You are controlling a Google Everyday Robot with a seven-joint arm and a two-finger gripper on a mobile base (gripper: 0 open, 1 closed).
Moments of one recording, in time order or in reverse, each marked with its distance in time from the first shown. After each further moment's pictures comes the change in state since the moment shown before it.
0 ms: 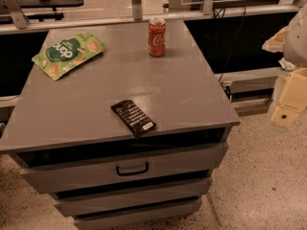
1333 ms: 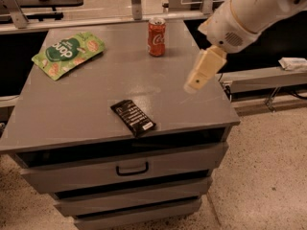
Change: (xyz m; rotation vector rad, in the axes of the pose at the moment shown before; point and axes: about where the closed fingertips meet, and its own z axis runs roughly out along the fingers) arm -0.135 -0.077 0.070 0.038 -0.337 -0.012
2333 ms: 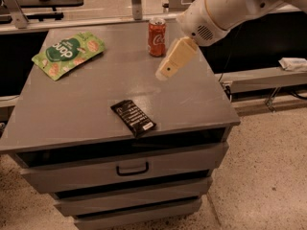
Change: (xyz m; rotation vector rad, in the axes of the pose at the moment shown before) arm -0.056 -0.019 0.026 0.032 -0.163 0.034
